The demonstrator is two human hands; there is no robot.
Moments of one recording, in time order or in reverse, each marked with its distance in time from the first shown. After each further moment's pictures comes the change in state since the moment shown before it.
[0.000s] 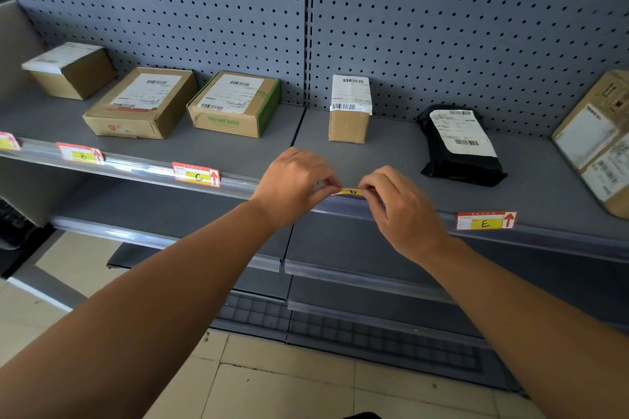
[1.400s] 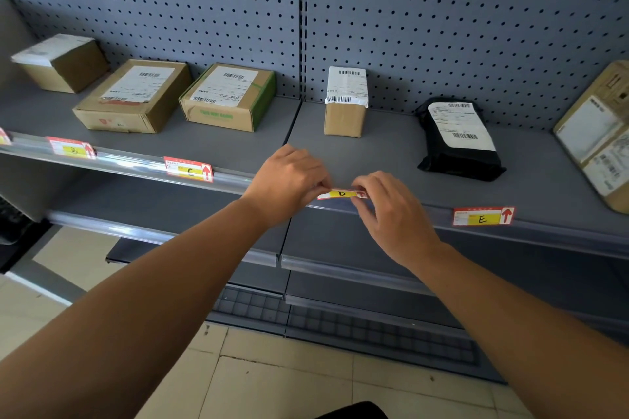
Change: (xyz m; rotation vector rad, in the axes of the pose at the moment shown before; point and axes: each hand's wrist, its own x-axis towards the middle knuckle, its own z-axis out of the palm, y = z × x) left_hand -0.005 -0.006 0.009 0.135 -0.019 0.081; right_hand -0.018 0.006 0.019 0.006 -0.038 0.046
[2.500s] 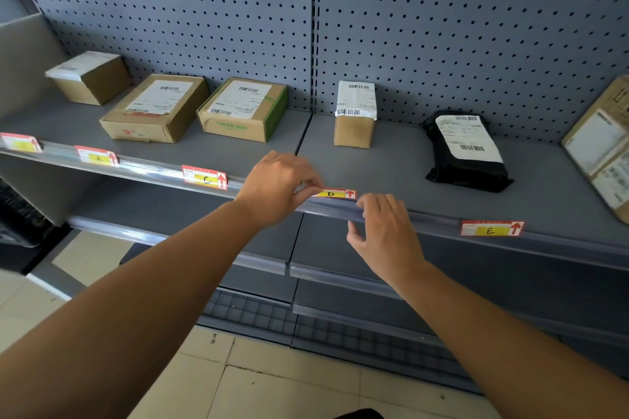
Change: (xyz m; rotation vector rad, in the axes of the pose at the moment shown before) left_hand -0.011 -0.013 -0.025 -0.074 -0.074 -0.199; right_hand -0.006 -0.030 0.017 -0.152 -0.075 0.213
